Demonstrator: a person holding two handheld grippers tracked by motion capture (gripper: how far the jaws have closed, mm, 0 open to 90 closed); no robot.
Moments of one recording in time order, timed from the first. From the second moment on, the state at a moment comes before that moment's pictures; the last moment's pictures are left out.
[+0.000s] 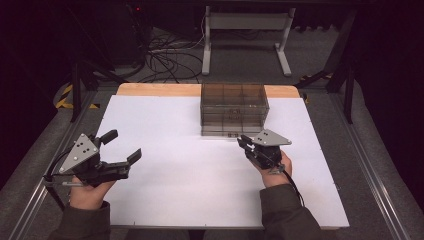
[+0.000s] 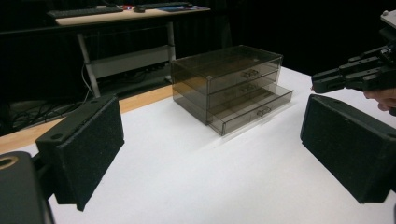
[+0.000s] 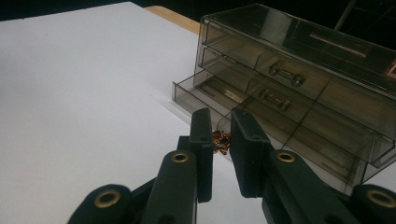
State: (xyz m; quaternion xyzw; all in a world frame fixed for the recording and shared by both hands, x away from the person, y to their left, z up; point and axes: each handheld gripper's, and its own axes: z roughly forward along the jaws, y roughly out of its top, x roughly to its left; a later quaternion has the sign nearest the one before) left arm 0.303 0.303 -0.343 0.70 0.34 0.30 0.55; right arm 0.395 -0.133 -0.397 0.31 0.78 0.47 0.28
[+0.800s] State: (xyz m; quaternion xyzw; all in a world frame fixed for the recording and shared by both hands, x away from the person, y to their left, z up) left arm 0.303 0.302 -0.344 0.70 0.34 0.29 0.56; right arm 0.405 -0.122 -0.393 0.32 0.77 0.48 0.28
